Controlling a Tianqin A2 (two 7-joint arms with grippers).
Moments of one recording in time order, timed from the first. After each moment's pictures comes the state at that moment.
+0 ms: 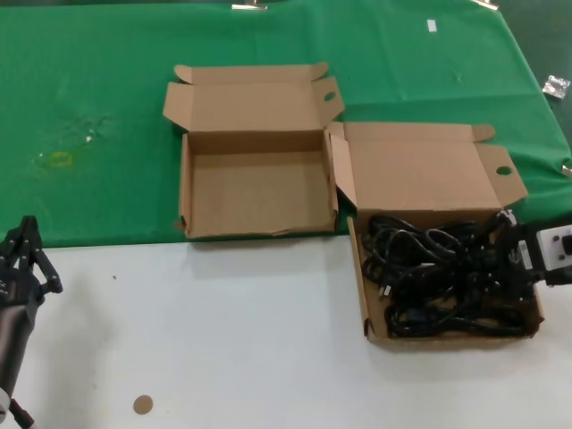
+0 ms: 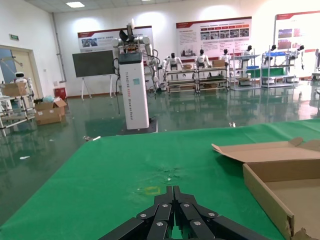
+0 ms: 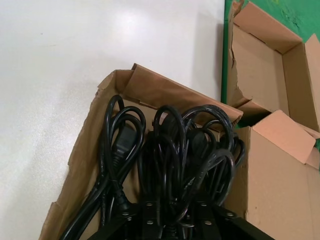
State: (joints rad) left arm 0.00 -0.30 1.60 -1.60 -1.80 0.00 0.00; right arm 0.70 0.86 -2.01 1.21 1.45 -1.09 -0.38
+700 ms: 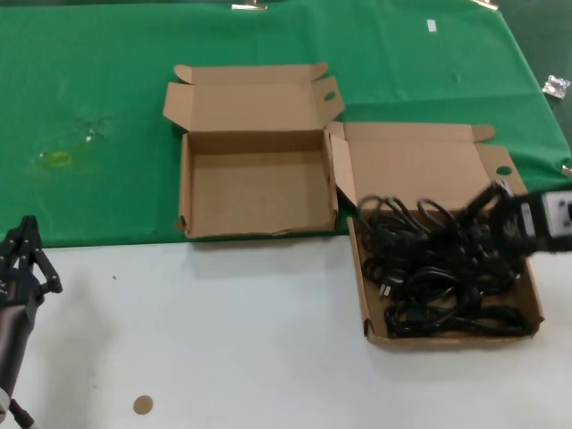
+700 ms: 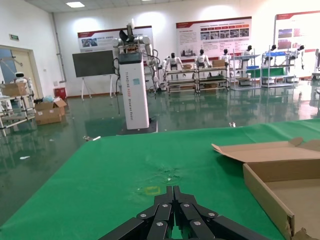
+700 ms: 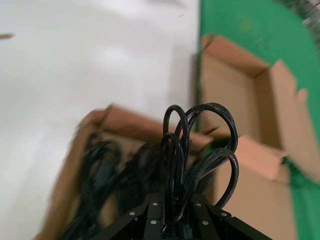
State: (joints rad) left arm 0.00 -0.30 1.60 -1.60 -1.80 0.00 0.00; right arm 0.72 0.90 -1.98 1.32 1.49 -1.15 -0.26
